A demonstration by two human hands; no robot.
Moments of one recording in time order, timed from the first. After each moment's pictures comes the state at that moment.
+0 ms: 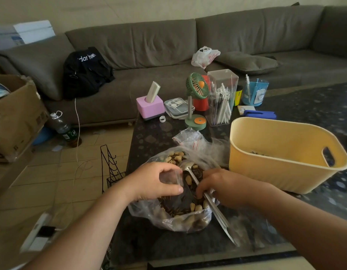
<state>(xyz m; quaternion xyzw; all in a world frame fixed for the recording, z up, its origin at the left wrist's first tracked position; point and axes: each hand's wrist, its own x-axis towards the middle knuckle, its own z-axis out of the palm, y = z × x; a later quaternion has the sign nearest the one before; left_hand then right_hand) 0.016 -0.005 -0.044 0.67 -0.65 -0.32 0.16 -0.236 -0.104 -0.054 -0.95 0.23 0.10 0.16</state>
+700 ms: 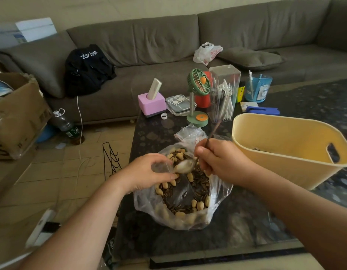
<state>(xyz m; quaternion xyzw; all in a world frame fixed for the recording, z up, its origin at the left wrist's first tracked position) 0.040 -0.013 -0.055 0.70 -0.60 -0.32 0.20 -0.217 -0.103 -0.018 -0.85 0.33 -0.20 0.37</state>
